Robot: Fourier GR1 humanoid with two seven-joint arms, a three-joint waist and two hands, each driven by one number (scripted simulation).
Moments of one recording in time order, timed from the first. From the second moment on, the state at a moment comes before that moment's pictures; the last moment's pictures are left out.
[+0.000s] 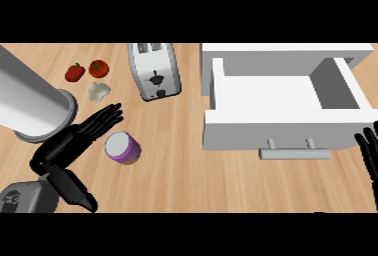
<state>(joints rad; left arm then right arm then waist) -0.15 0.24 0.09 -1.47 0.17 -0.75 -0.05 0.25 -0.09 -0.20 -2.06 -0.08 0.15 0.05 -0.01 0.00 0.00</state>
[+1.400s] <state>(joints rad) -0.33 0.33 0.07 -0.77 -0.21 -0.59 -0.62 0.24 -0.05 -0.22 -2.08 -0.06 0.20 0.05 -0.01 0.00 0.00</state>
